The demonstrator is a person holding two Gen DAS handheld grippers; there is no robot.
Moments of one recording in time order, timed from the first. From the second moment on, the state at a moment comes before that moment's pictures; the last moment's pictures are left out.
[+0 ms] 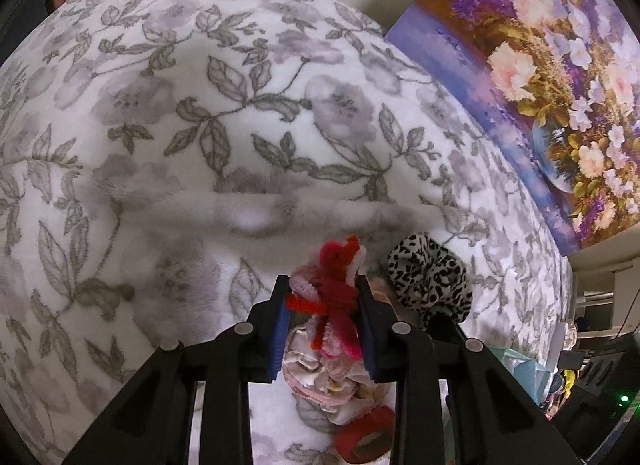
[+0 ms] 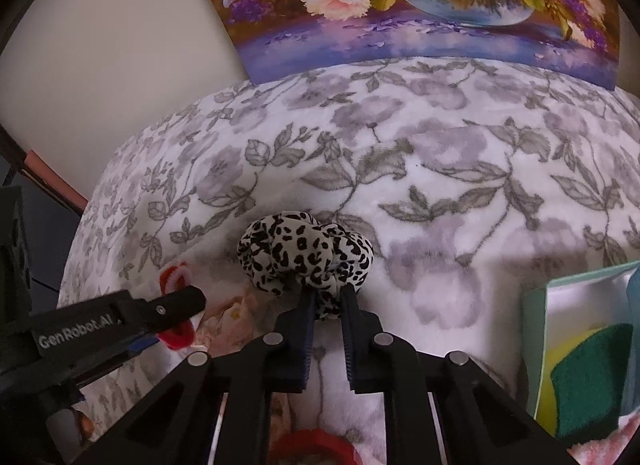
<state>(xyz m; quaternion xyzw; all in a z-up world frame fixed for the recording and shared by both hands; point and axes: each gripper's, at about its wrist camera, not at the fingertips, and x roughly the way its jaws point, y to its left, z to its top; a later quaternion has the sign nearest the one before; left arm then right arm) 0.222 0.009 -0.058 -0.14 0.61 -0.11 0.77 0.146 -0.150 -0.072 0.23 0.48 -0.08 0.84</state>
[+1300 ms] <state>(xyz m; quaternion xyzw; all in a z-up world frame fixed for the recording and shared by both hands) 0.163 0.022 -0.036 -0.13 0.62 -0.11 0.77 0.085 -0.161 -0.033 0.24 0.49 -0.09 0.83</state>
